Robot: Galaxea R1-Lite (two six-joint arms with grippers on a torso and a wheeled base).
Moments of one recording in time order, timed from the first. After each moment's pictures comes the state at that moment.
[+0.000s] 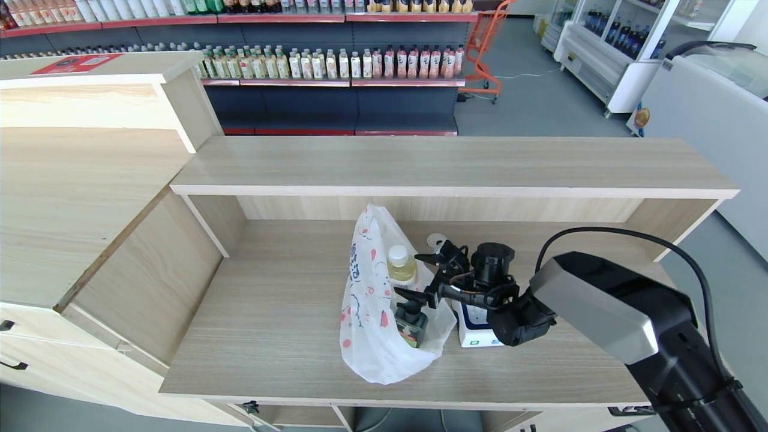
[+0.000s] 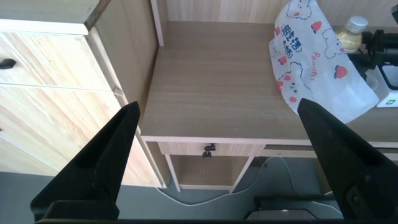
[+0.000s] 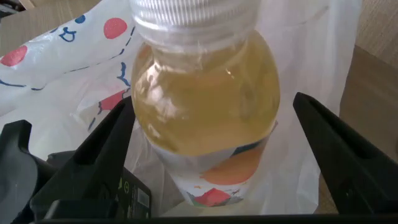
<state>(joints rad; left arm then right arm) 0.00 0.00 0.00 0.00 -0.02 0.00 0.37 2.68 -1.46 -1.14 0.66 -0.29</state>
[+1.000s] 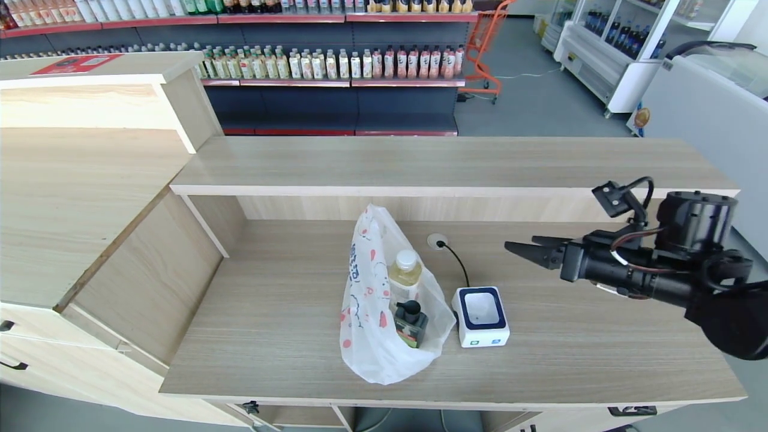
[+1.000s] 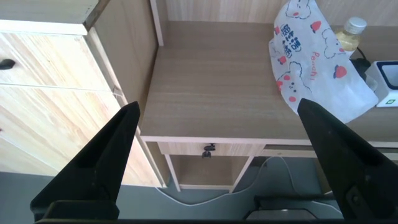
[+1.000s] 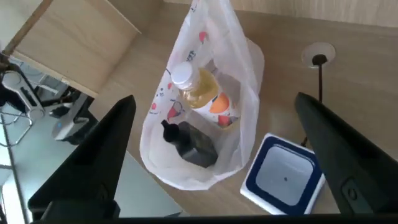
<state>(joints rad) 0.00 0.00 0.00 0.00 -0.02 0.00 0.12 1.75 -0.66 -0.91 0.59 0.13</state>
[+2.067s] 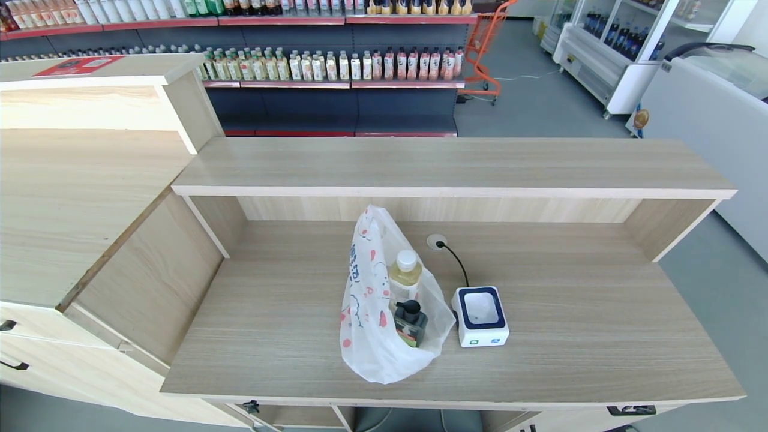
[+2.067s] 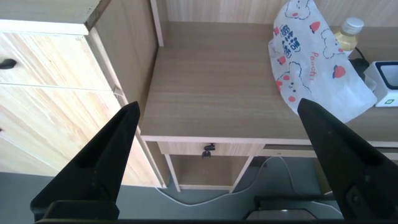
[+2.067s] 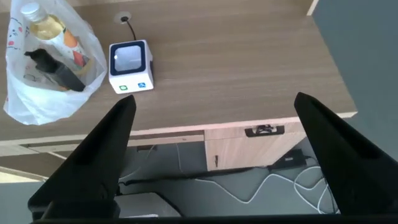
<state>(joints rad) 0.00 0.00 0.00 0.00 -0.02 0.00 -0.01 0.03 0.00 0.00 -0.06 0.02</state>
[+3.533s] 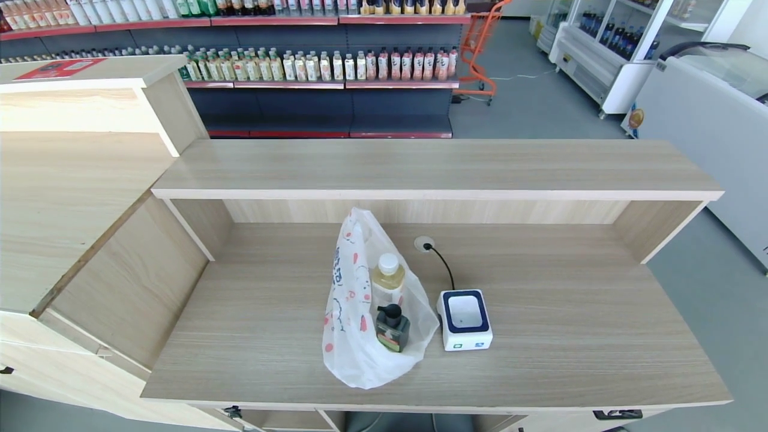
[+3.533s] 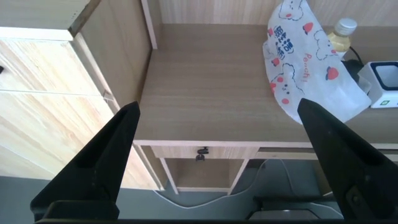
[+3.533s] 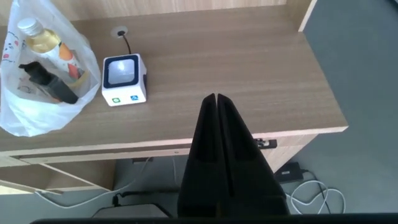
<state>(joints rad) 0.00 0.00 0.00 0.00 -0.02 0.01 0.00 -0.01 0.00 0.01 -0.07 0.00</state>
